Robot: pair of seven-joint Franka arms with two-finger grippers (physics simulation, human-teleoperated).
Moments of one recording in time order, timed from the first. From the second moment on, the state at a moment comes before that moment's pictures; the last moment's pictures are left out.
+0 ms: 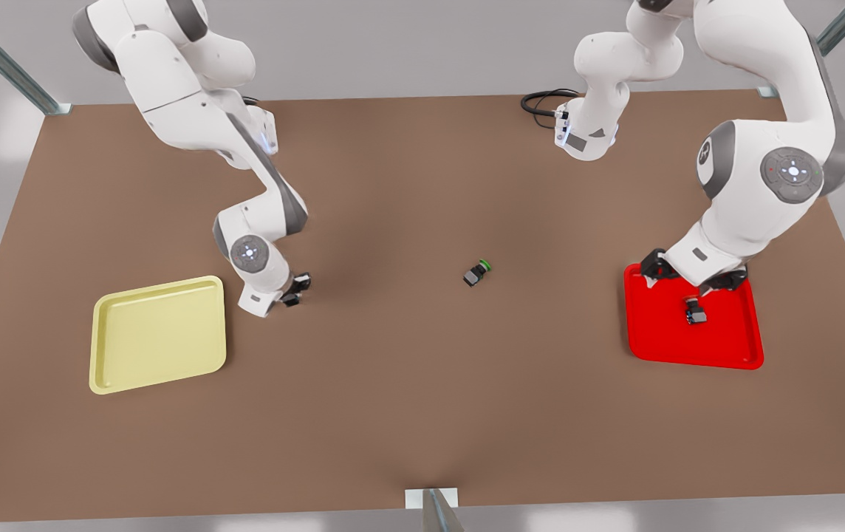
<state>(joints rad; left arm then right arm) -0.06 0.20 -0.11 -1.49 0.11 1.75 0.08 0.09 0.32 0.25 -2.12 -0.13 2.28 0.12</state>
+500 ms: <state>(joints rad) -0.08 0.23 -0.11 -1.48 0.19 1.75 0.03 -0.29 0.39 0.06 -2.09 -0.17 2.33 -0.42</state>
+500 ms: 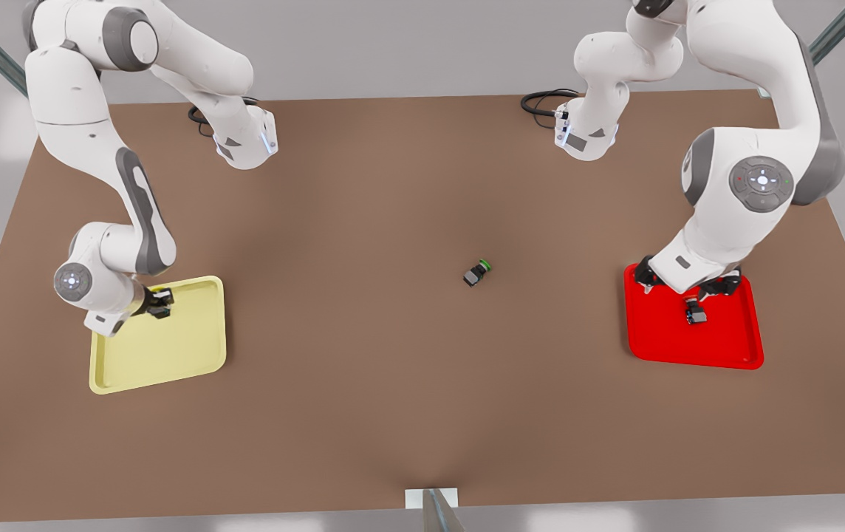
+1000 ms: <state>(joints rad) -0.10 0.22 -0.11 -1.48 0.19 1.73 -0.04 -0.20 0.16 0.14 -1.66 -0.09 1.70 -0.26</state>
